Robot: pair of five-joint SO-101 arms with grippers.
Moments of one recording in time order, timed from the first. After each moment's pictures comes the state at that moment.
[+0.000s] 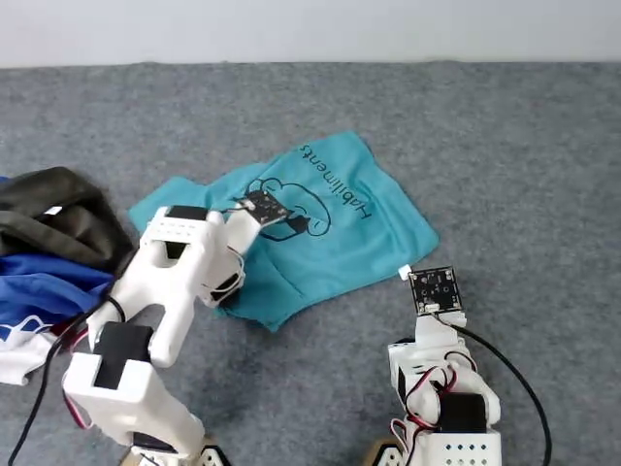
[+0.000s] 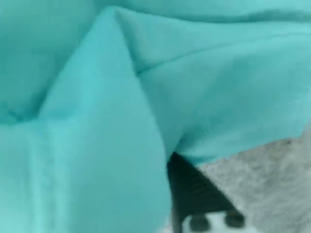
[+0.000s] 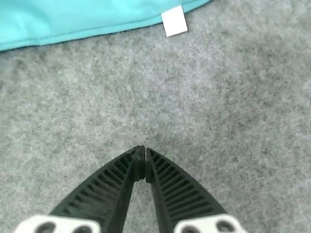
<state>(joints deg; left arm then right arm) 3.4 11.6 27.7 69.4 -32.2 -3.3 -102.8 95.9 74.2 6.4</state>
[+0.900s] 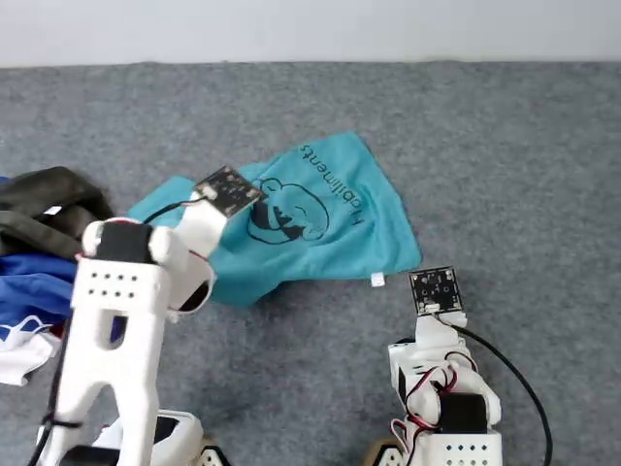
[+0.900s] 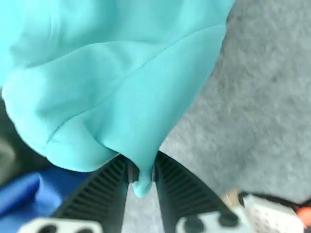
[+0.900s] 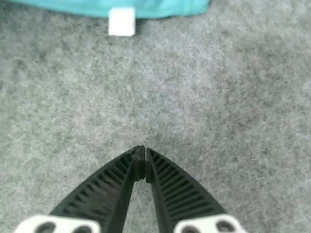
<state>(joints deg) 0.7 -27.6 28.1 96.9 -25.9 -3.3 -102.8 95.9 74.2 6.4</state>
